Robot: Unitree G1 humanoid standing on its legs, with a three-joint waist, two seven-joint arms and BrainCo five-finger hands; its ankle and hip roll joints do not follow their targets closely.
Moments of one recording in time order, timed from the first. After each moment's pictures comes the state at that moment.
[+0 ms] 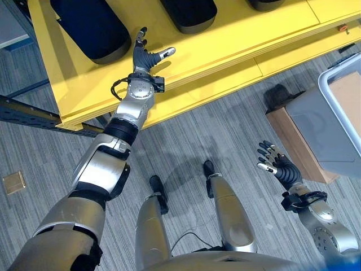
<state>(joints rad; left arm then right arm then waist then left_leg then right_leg) -1.05 0.44 -0.36 0.78 -0.46 -0.07 0.40 0.24 -0.56 0.13 -0.13 0.67 0.00 0.08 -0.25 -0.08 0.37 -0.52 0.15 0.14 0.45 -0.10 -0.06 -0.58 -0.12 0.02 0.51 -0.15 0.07</state>
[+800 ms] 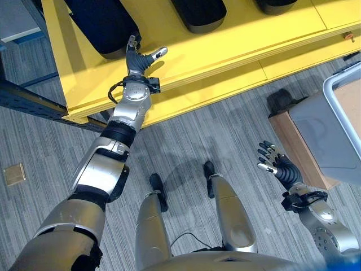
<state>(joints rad) -1.02 0.44 -0.32 0.78 -0.50 -0.08 0.42 0.24 -0.57 0.13 -0.13 0.66 0.00 0.08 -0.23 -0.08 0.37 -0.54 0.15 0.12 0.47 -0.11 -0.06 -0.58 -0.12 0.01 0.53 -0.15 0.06</state>
